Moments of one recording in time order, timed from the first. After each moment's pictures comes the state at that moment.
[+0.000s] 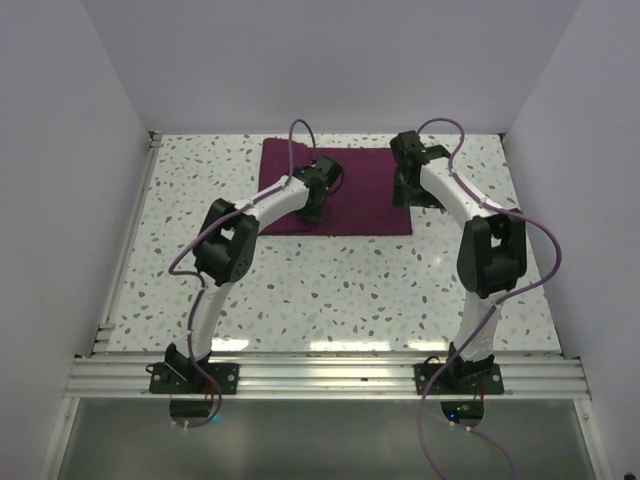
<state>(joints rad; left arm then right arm) -0.60 2.29 1.87 -0.75 -0.34 -0.31 0.29 1.95 1.68 -0.99 0.52 0.44</state>
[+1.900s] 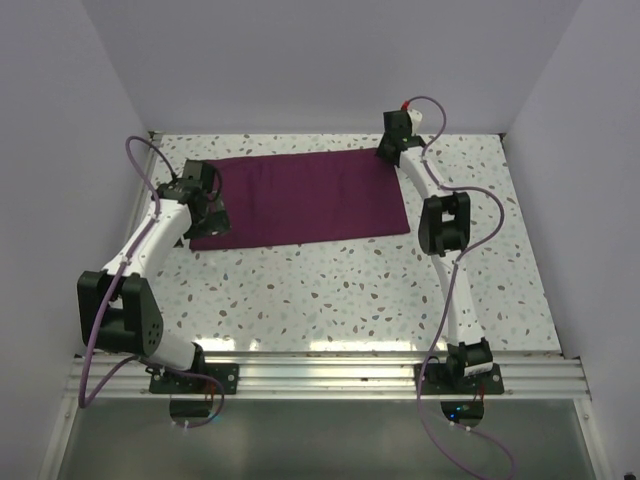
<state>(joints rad) -0.12 1.48 1.20 -0.89 -0.34 -0.46 0.21 2.72 2.53 -0.54 0.32 0.52</state>
